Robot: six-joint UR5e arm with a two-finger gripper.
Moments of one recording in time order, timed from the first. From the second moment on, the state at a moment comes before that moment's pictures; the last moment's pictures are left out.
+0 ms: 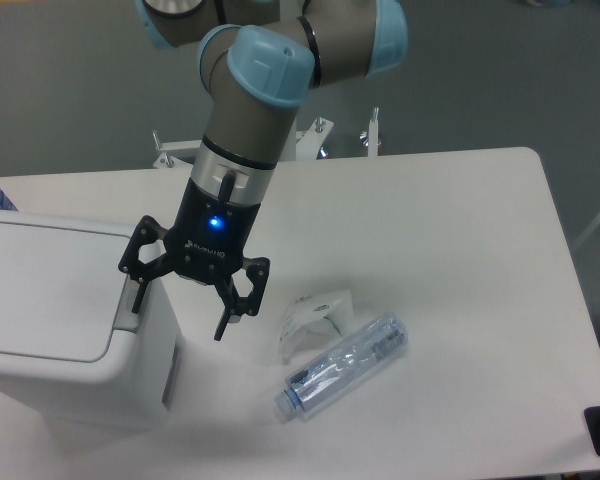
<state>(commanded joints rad) 2.30 -1.80 -1.57 -0.82 1.02 0.32</state>
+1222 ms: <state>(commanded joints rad) 2.30 -1.81 -1.58 -0.82 1.02 0.30</state>
